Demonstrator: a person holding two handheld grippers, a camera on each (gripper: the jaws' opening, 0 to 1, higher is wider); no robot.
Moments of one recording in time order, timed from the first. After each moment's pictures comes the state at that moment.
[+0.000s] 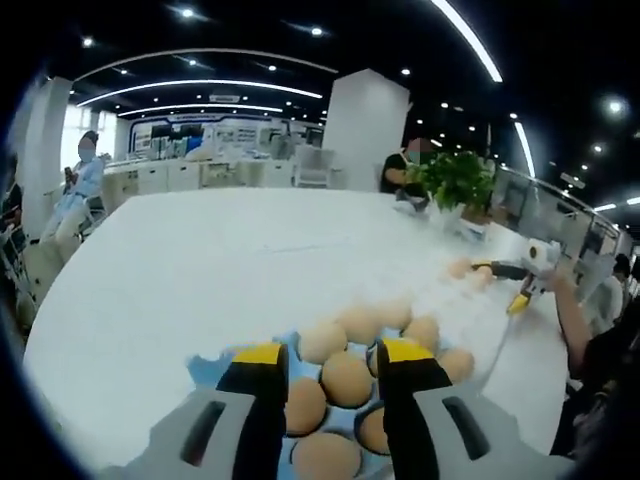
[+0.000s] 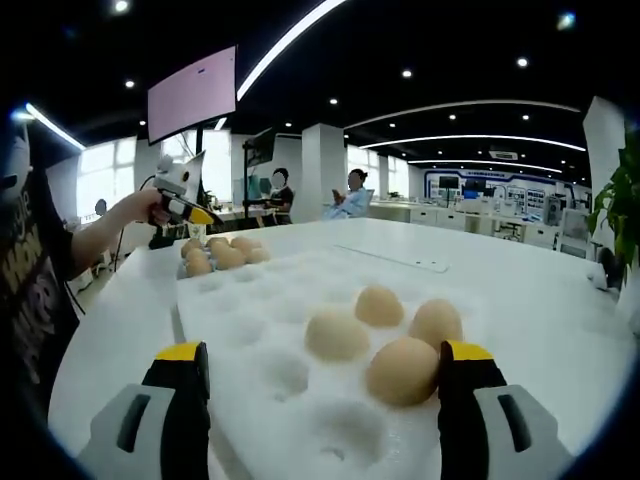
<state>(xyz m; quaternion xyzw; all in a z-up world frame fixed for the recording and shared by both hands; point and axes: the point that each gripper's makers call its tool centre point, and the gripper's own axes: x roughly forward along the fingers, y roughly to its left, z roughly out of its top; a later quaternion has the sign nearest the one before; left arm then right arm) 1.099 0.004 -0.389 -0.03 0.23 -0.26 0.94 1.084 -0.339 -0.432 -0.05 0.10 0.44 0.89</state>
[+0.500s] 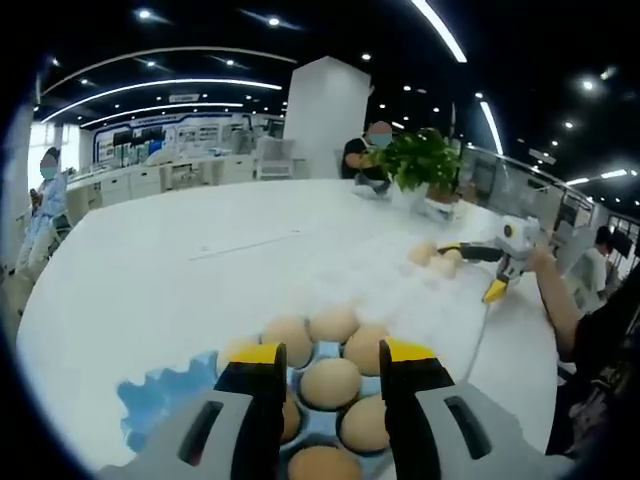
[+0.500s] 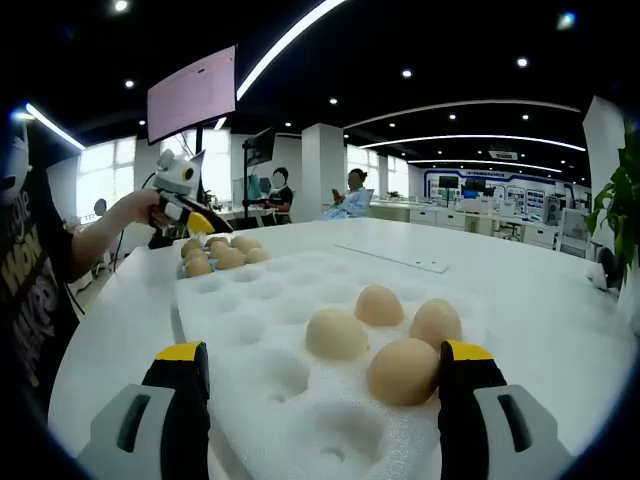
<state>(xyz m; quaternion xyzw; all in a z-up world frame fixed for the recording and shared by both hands) 1.093 -0.068 -0.396 0.00 0.24 -0.33 0.91 1.083 -0.337 -0.432 -0.05 0.10 0.44 0.89</state>
